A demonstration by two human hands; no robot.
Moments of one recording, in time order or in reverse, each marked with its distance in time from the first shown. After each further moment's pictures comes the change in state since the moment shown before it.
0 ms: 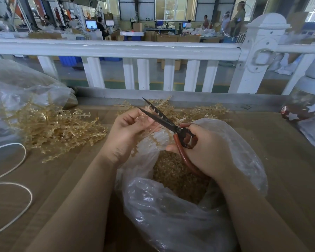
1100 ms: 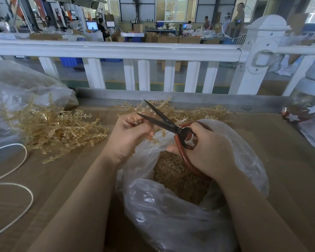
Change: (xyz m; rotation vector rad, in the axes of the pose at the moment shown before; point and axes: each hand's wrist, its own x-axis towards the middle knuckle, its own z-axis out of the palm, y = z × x) left_hand -0.004 0.009 0.007 0.264 0.018 0.064; right_hand -0.001 0.000 -0.002 -0.165 0.061 -0.043
